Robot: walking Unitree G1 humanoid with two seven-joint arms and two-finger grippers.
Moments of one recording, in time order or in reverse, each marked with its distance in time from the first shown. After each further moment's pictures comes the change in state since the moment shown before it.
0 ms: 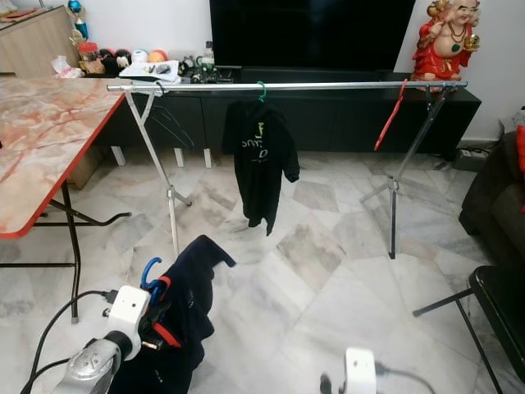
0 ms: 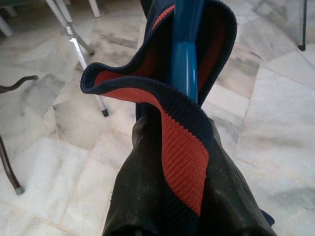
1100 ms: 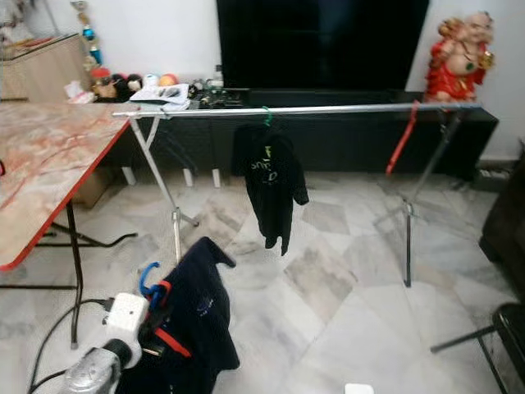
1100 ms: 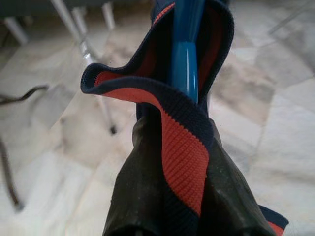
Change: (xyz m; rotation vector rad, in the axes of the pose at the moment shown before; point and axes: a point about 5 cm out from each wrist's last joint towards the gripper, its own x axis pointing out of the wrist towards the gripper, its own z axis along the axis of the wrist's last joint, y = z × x) left arm -0.015 0.006 -0.008 -0.018 0.012 0.018; right arm -0.004 0.008 -0.026 -0.085 0.069 0.016
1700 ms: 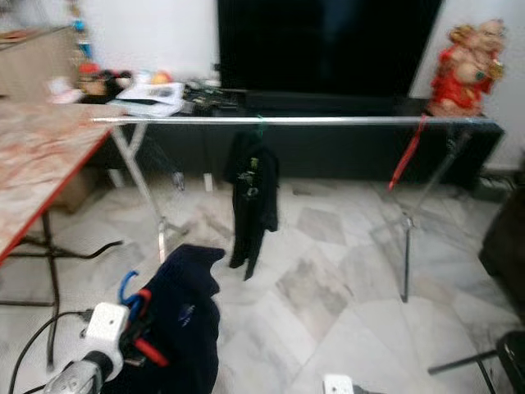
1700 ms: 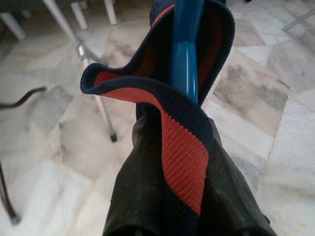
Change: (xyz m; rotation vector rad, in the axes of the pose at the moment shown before) left arm -0.007 0.004 -0.007 -0.035 0.026 0.032; right arm 0.000 0.005 -0.001 -0.014 -0.001 0.027
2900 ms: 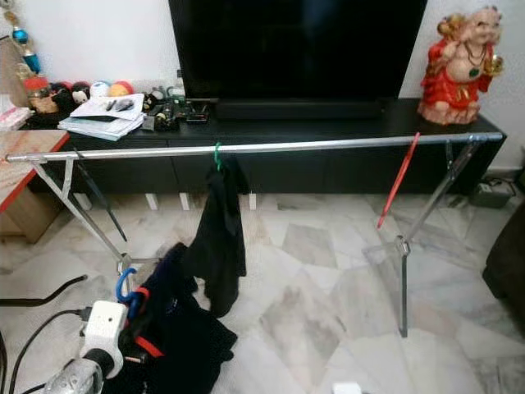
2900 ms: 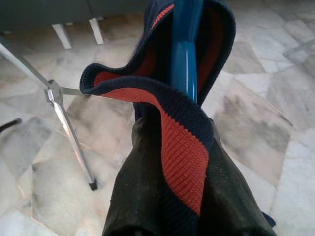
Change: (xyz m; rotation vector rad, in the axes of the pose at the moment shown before) left arm -0.002 0.000 0.001 -0.010 -0.002 0.012; right arm -0.002 -0.014 -0.006 -0.057 0.023 -0.007
